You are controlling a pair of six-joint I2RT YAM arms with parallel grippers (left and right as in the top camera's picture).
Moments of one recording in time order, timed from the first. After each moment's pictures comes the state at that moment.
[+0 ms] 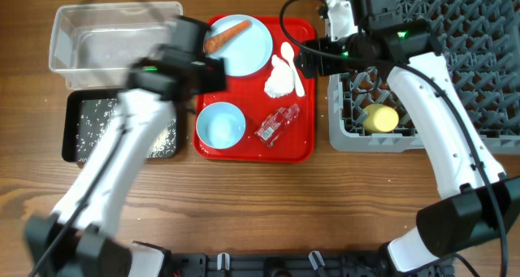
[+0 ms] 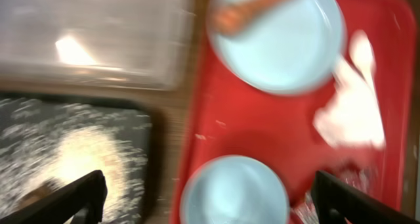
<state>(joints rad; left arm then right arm) -0.28 1.55 1.42 -0.89 -0.16 -0.39 0.28 1.74 1.69 -0.98 -0.31 0.09</state>
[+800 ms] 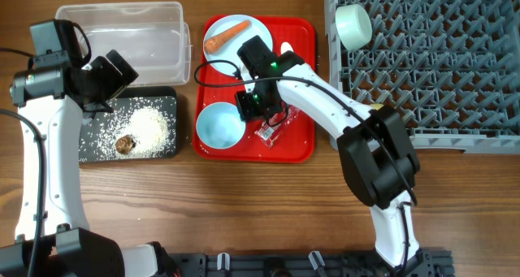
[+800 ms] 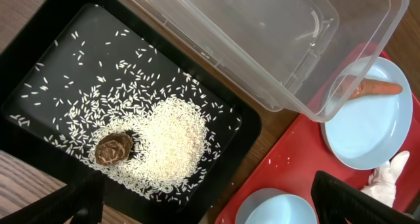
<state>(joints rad) 0.23 1.53 1.42 -1.01 0.06 -0.52 0.61 2.18 1.69 -0.87 -0.33 0.31</state>
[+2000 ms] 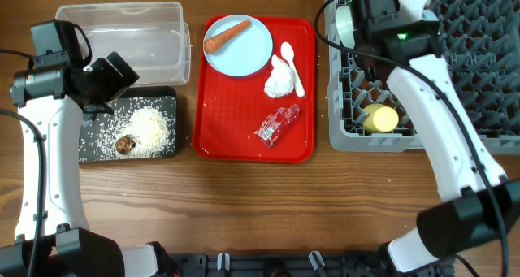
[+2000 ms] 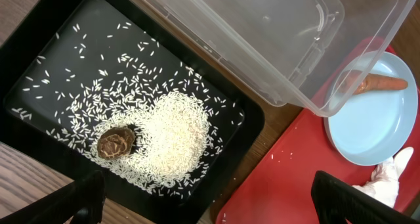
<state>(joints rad) 0.23 1.53 1.42 -1.03 0.06 -0.52 0.28 1.74 1.69 -1.06 1.02 0.22</state>
